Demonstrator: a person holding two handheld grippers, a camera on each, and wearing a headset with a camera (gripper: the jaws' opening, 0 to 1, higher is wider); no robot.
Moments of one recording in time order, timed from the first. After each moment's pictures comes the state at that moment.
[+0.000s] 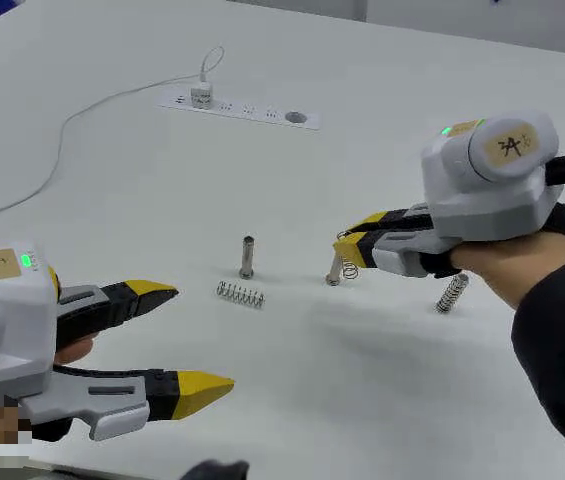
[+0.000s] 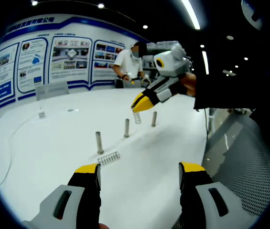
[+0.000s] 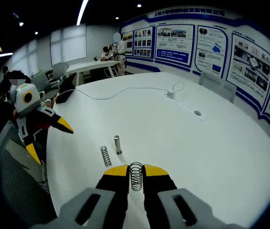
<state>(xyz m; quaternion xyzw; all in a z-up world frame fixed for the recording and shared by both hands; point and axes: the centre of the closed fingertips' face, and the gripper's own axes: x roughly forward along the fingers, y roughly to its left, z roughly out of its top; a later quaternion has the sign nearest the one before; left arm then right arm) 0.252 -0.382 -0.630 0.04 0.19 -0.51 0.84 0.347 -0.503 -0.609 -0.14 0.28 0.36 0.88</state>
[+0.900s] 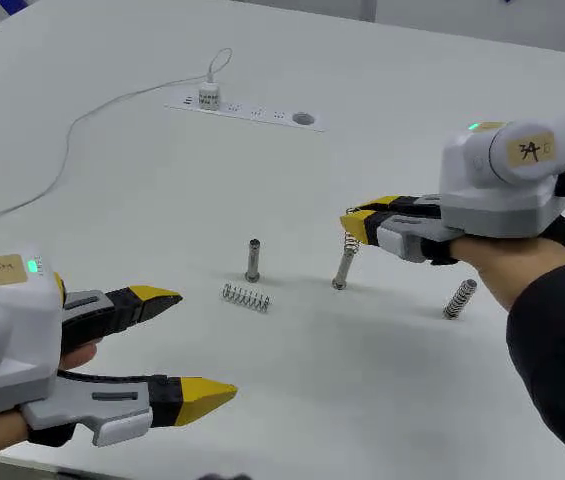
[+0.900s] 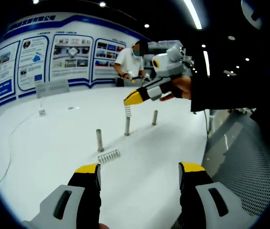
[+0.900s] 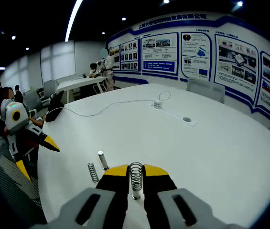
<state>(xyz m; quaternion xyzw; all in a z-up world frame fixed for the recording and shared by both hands) 0.252 -0.380 -0.634 0.04 0.20 -0.51 0.84 0.379 -0.508 -0.606 -0.09 0.24 0.32 0.91</state>
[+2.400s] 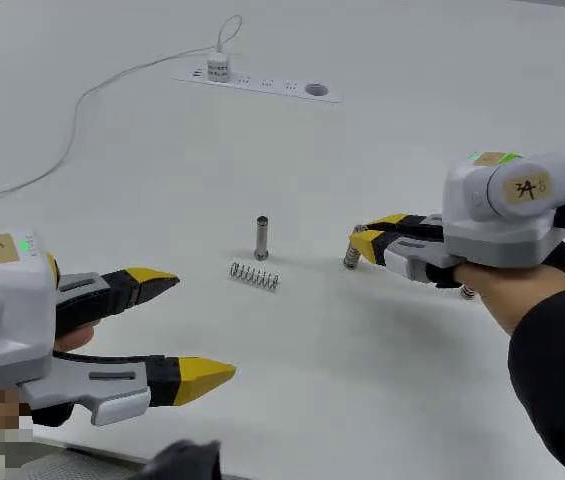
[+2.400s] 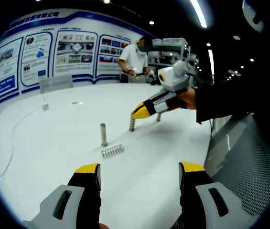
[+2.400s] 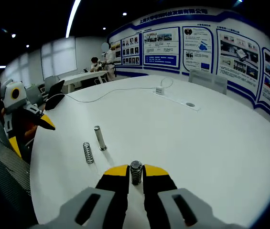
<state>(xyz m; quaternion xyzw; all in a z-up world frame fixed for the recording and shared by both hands) 0.256 -0.375 -0.640 0.04 0.22 -0.49 0.84 0.369 -0.516 -0.661 -0.10 0.26 0.33 0.90</state>
